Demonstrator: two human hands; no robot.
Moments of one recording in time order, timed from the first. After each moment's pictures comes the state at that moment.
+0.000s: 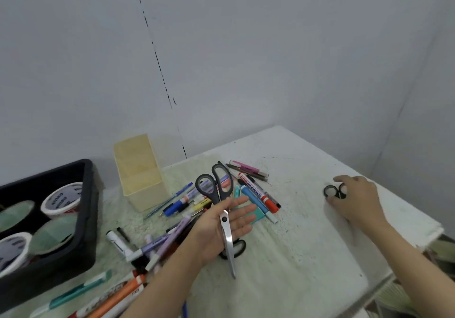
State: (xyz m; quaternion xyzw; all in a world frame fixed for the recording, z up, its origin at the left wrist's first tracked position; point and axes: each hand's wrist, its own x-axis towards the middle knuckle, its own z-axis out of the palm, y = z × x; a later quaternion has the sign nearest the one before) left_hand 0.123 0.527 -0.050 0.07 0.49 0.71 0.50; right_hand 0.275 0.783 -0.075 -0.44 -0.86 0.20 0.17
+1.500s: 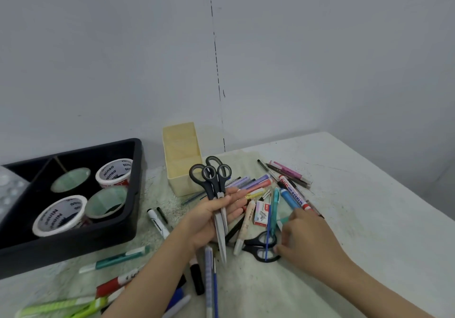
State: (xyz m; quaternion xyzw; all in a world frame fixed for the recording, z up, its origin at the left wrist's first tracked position) left_hand 0.080 0.467 -0.039 0.03 0.45 0.79 0.41; right_hand 0.206 0.626 -0.053 -0.14 -0.98 0.10 0.01
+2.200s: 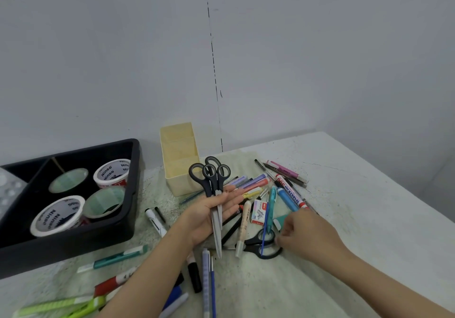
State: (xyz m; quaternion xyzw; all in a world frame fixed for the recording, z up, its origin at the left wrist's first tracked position) left_hand 0.073 0.469 -0.044 0.02 0.46 0.79 0.42; right_hand 0.206 0.628 -0.036 -0.24 -0.95 0.19 -0.04
